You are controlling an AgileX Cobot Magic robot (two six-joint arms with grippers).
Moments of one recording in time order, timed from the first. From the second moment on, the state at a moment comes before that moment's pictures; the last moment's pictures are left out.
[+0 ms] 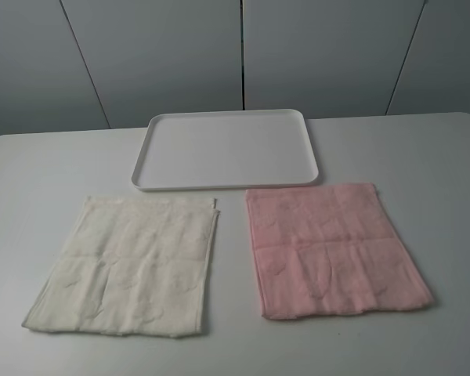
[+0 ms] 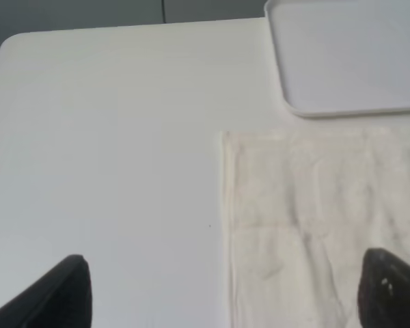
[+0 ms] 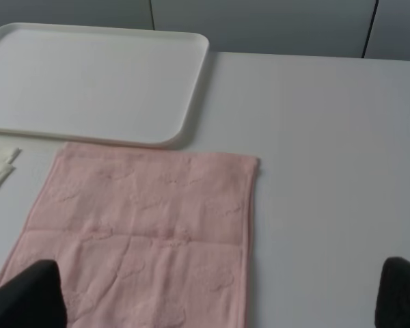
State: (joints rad) left arm 0.04 0.00 -0.51 -0.06 1.09 0.06; right arm 0.04 0.00 -0.51 0.14 1.10 -0.10
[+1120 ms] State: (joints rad) left arm -0.01 0.22 -0.60 -0.08 1.07 0.11; right arm 0.04 0.10 -0.53 0.20 1.08 -0.10
